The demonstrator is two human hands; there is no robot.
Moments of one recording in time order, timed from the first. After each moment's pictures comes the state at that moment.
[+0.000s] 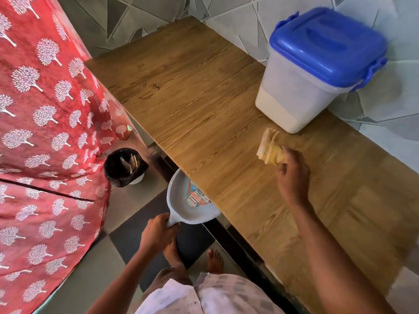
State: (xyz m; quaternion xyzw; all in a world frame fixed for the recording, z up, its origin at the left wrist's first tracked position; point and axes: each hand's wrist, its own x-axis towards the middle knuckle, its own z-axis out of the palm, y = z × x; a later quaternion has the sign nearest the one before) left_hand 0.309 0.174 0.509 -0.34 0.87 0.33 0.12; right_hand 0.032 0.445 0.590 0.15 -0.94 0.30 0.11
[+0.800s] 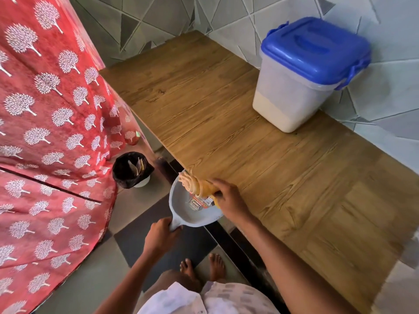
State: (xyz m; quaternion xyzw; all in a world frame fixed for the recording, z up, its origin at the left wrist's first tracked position) left_hand 0.338 0.217 0.515 -0.37 0.87 0.33 0.09; right_hand 0.151 0.379 0.576 0.35 -0.80 0.45 -0.18
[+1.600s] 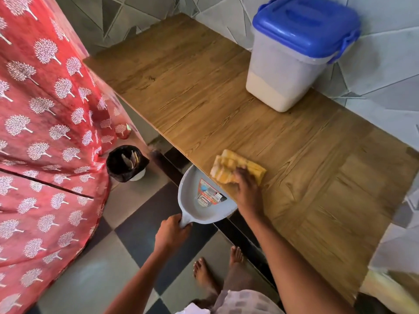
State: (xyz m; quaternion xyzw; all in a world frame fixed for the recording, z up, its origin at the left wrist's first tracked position) left_hand 0.362 0.244 0.511 -0.35 0.86 0.36 0.13; right_hand 0.180 0.427 0.530 0.25 -0.92 0.31 0.00
